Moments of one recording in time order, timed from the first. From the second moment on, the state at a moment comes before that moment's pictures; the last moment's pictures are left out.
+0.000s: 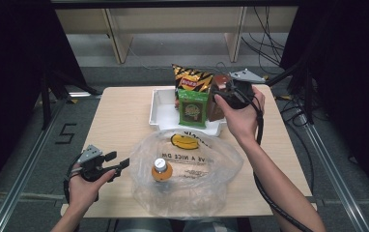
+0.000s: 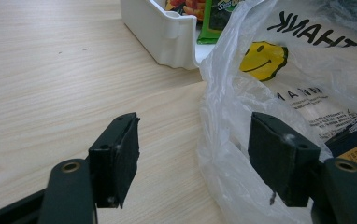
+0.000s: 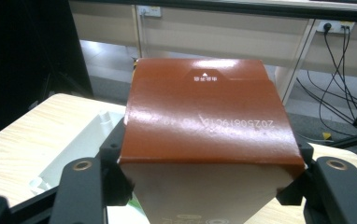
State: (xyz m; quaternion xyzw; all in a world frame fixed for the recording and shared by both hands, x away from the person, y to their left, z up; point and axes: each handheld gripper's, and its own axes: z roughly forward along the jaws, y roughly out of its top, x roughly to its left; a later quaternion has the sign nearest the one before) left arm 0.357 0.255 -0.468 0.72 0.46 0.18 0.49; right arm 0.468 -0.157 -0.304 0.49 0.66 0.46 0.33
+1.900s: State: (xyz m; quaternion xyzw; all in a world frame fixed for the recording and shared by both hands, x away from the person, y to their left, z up) left arm 0.358 0.254 -0.469 0.72 0.46 0.18 0.49; right arm 0.512 -0.156 -0.336 0.54 0.65 0.42 0.34
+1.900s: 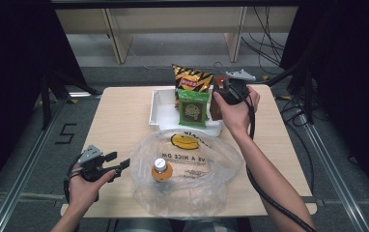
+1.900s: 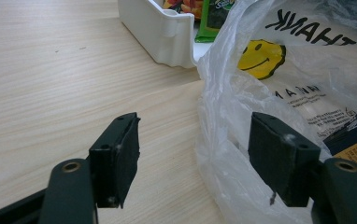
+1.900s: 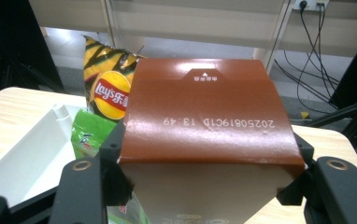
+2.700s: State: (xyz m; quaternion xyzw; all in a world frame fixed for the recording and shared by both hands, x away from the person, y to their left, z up) left arm 0.357 0.254 -0.469 0.72 0.46 0.18 0.49; right arm 0.525 -0.155 -0.359 0.57 0.64 0.39 0.32
